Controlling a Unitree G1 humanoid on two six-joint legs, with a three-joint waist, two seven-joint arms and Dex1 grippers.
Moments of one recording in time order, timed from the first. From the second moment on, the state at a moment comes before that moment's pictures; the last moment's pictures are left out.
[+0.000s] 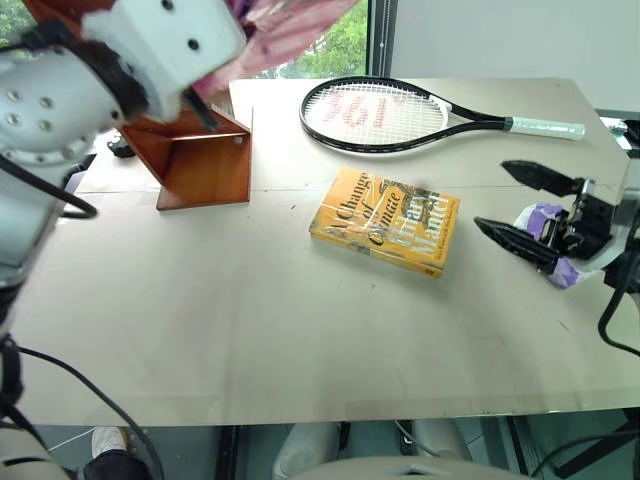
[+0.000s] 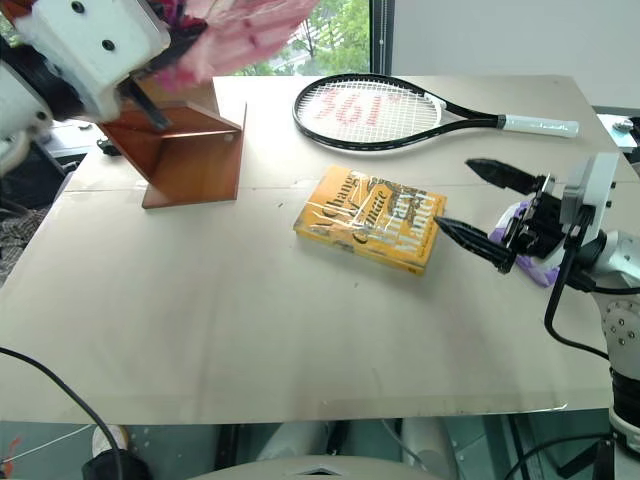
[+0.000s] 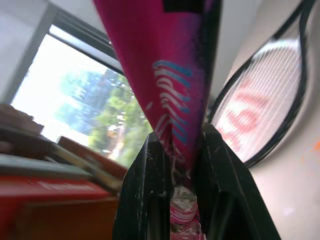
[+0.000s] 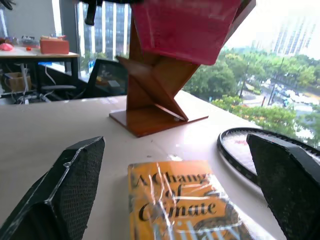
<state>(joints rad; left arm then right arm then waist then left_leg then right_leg) -1.01 1.36 -0.25 -0.29 -0.12 0.38 -0.65 -0.31 -0.68 -0.33 -0.36 0.82 0.37 0.95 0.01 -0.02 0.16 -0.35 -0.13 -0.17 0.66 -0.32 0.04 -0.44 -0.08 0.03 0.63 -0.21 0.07</state>
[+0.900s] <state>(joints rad) -1.31 1.04 -0.46 0.63 0.62 0.07 -1.04 -0.28 -0.76 -0.41 -0.47 0.87 0.38 0.93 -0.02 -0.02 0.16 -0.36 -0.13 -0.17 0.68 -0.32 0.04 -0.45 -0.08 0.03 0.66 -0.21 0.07</state>
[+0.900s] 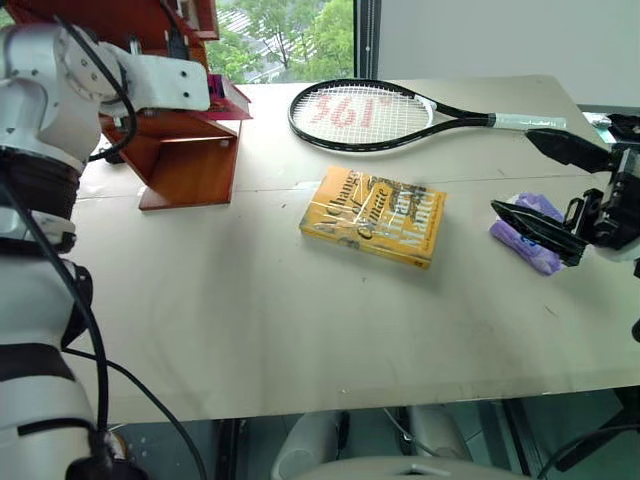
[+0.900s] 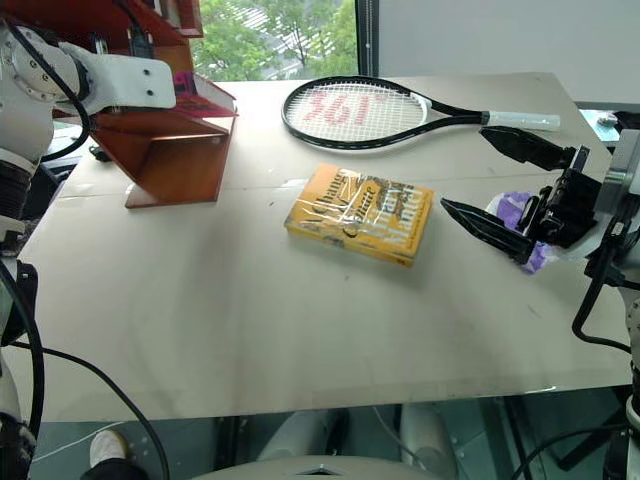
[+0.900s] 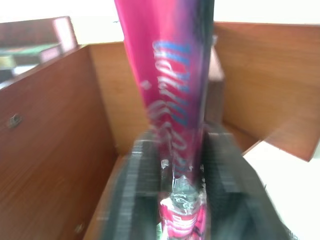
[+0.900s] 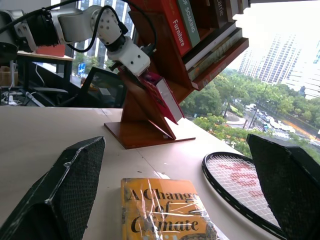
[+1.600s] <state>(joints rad) -0.59 0.48 0.35 -0.69 -0.23 1.05 -1.00 -0.30 -0.75 -0.35 -0.34 0.85 0.42 0.90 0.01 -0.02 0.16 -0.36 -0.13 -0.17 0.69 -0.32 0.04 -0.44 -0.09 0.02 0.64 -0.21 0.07</state>
